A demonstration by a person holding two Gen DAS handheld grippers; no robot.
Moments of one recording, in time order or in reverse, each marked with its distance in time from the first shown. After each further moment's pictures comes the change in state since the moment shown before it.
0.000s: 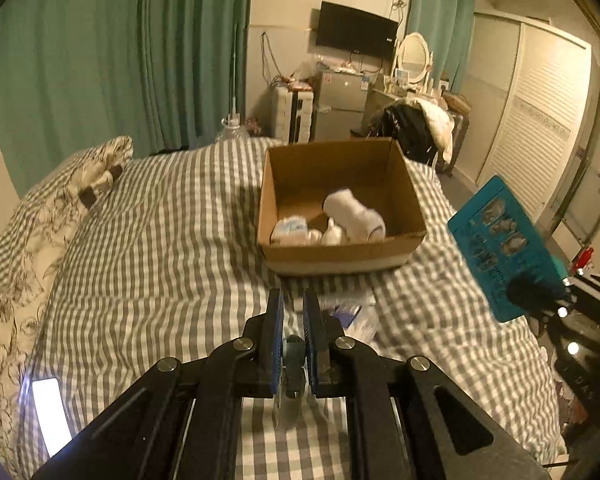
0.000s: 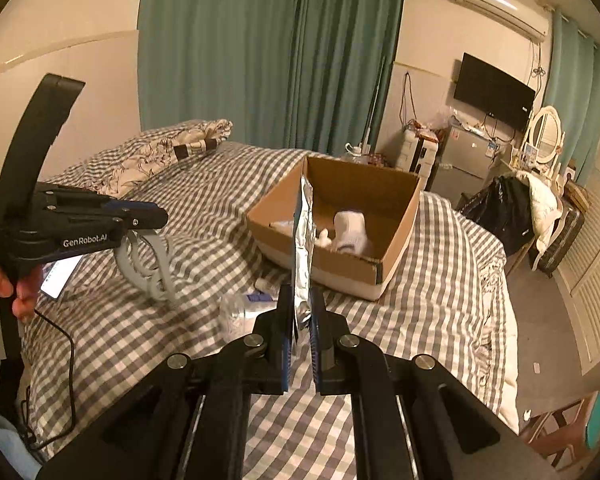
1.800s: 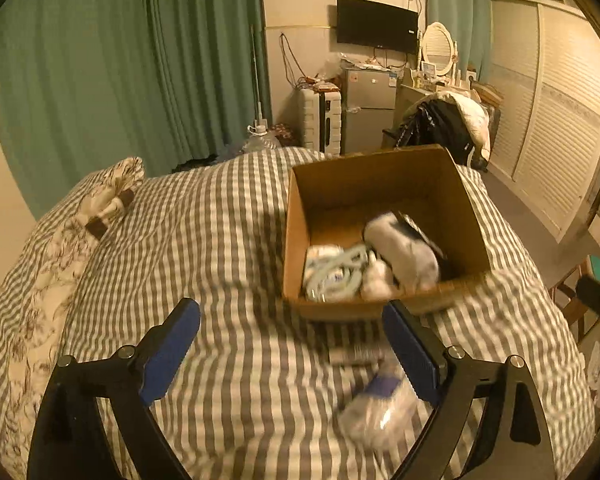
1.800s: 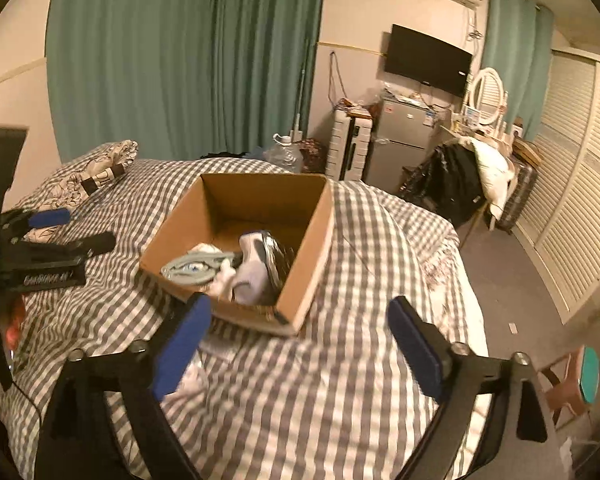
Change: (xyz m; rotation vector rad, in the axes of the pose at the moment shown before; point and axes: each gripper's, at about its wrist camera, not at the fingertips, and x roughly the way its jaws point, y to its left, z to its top) left arm 0.063 -0.006 0.024 0.029 0.002 0.151; right arm 0.040 -0.088 0.033 0.194 0.054 -0.201
